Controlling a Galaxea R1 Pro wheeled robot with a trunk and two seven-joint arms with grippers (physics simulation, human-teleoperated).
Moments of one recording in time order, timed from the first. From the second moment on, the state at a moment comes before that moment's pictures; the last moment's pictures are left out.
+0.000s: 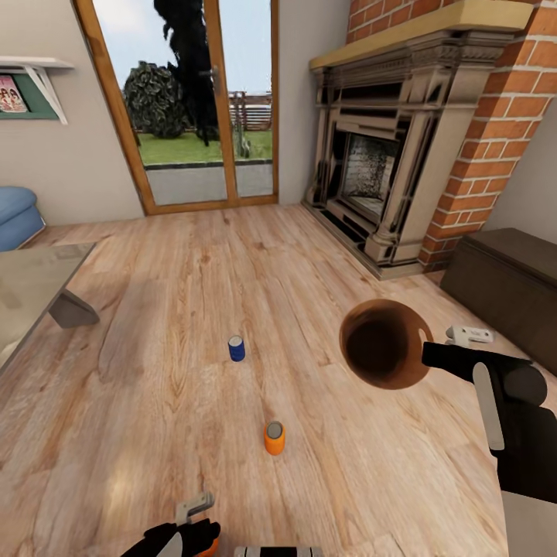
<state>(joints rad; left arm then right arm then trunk) -0.48 -0.03 -0.10 -0.23 0.40 0.21 0.03 -0.57 -0.17 -0.24 -1.58 -0.08 1.05 0.09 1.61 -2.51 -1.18</state>
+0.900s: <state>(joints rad) -0.48 -0.03 -0.10 -0.23 0.41 0.21 0.03 -0.57 -0.17 -0.21 -1.58 -0.09 1.05 0.09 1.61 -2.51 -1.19</state>
